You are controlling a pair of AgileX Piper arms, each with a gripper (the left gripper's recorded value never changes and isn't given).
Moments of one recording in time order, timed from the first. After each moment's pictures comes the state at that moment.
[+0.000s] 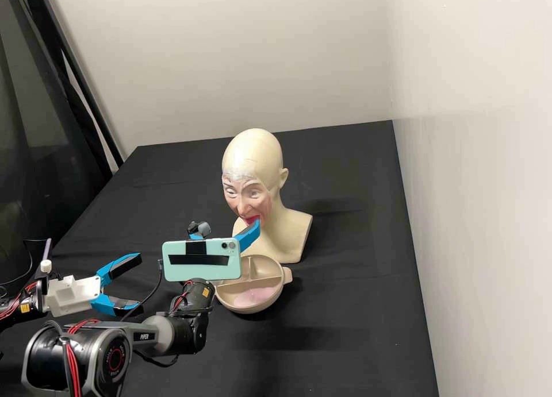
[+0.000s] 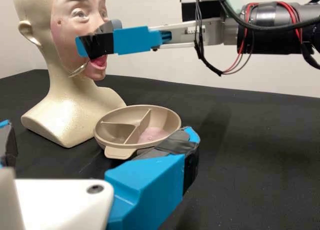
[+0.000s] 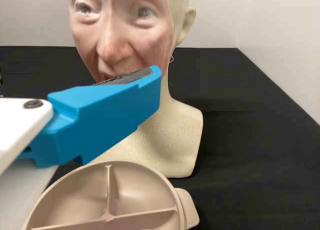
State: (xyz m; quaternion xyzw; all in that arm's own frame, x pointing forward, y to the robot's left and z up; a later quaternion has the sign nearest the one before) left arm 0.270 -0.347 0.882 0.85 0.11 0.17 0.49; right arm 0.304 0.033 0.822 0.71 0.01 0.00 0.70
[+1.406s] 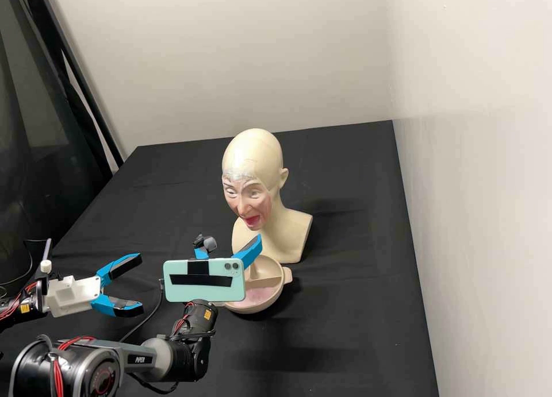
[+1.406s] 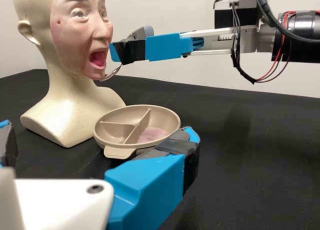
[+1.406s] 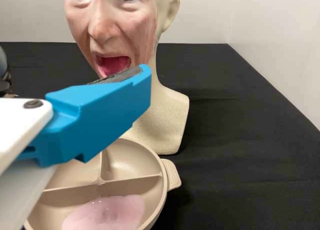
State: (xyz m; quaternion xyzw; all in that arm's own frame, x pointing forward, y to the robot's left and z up) left arm 0.270 -0.347 0.881 0.85 0.11 0.16 0.49; right arm 0.267 0.017 0.826 0.71 0.00 0.00 0.70
